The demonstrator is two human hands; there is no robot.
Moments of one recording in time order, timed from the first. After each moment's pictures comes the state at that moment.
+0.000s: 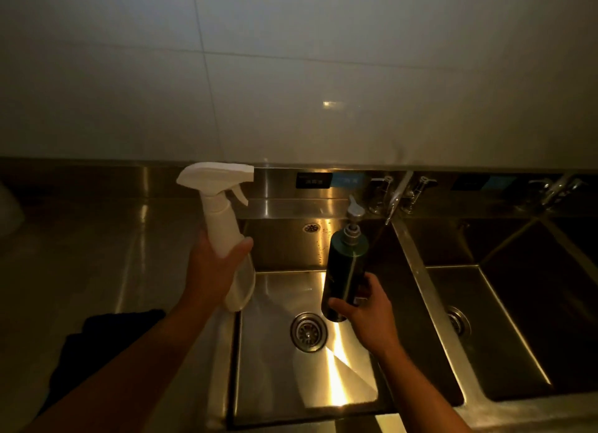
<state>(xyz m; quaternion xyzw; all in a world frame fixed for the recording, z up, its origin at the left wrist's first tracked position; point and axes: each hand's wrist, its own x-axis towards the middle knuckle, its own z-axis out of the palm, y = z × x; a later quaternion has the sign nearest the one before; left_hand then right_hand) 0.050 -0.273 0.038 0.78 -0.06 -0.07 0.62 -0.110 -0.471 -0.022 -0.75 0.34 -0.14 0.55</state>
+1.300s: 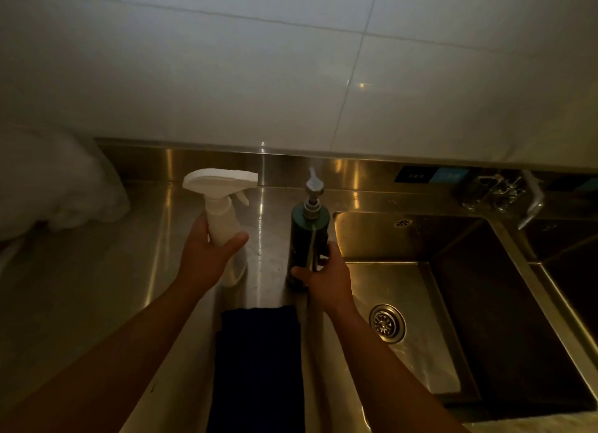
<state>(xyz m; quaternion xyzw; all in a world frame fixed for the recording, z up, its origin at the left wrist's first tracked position) 0.214 -0.045 0.011 0.80 -0.08 -0.10 0.59 0.106 -0.218 -0.032 -0.76 0.33 -0.09 0.55</state>
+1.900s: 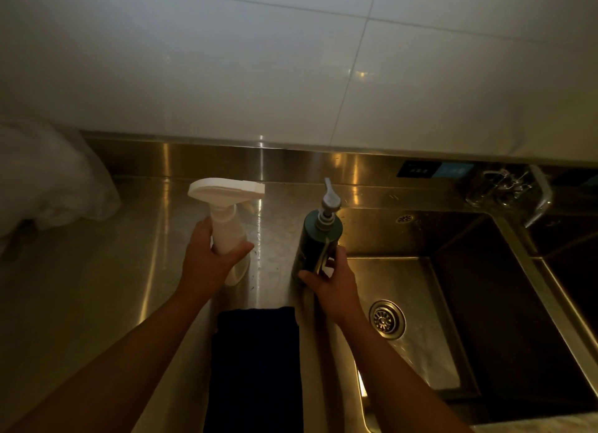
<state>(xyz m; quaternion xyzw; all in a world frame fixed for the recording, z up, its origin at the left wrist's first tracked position) 0.219 -0.052 -0.020 0.81 -0.09 -0.10 0.57 0.095 -0.236 -0.058 -0.76 0.30 -0.10 0.56</state>
